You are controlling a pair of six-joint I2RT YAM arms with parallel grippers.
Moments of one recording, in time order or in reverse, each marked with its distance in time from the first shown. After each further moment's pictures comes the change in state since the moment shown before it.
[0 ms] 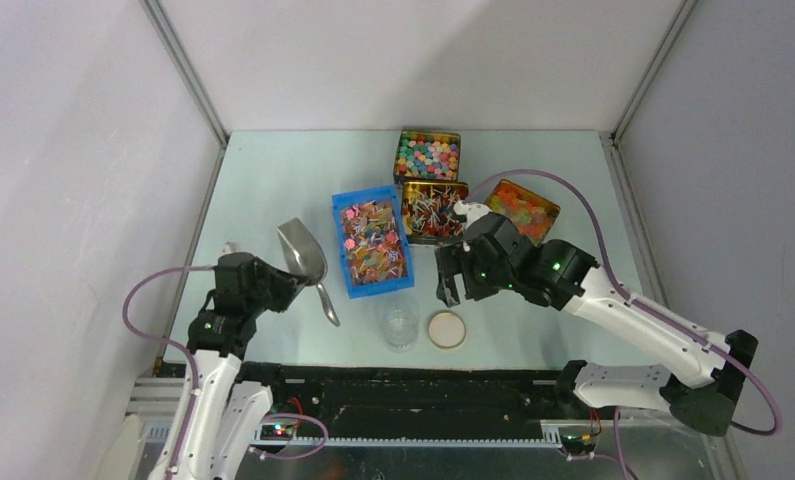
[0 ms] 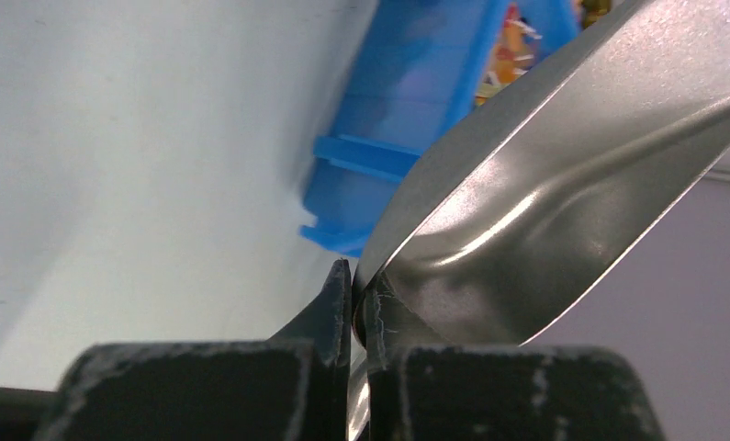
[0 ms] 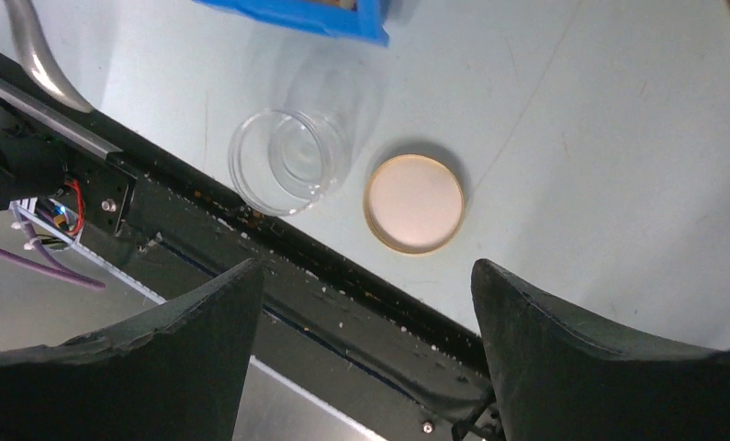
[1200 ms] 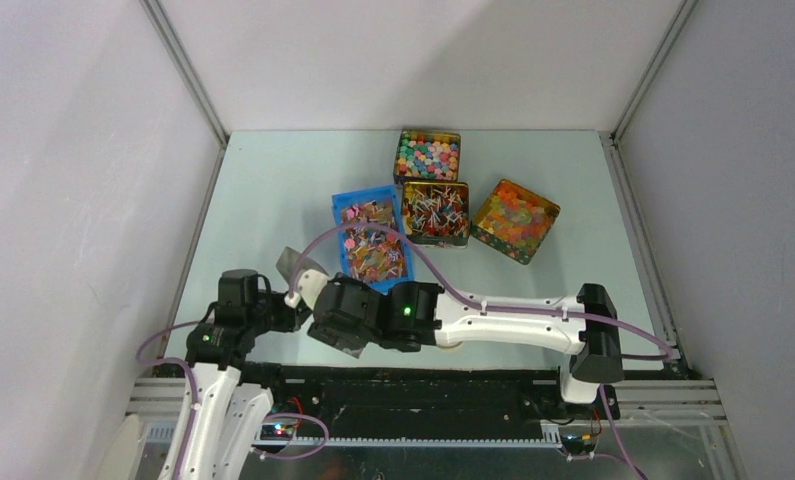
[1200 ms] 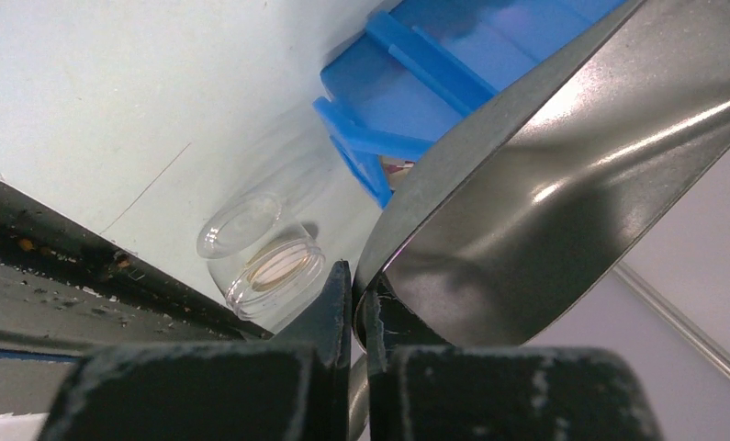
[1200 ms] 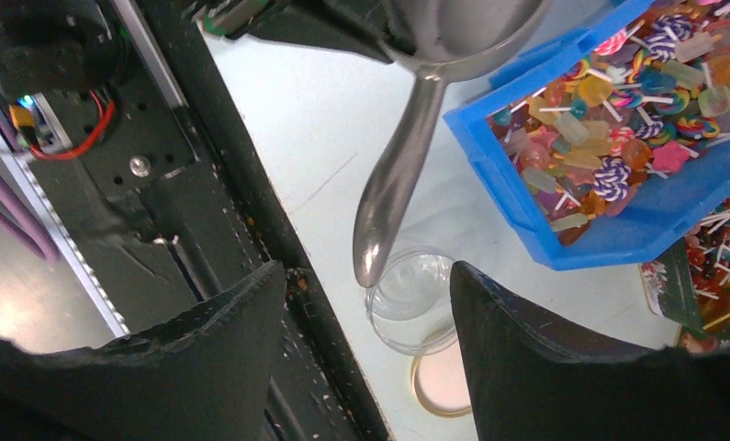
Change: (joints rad) left arm 0.000 -0.099 -0.027 -0.231 0.155 -0.568; right arm 0.533 0.623 0.526 0.116 0.264 -0.432
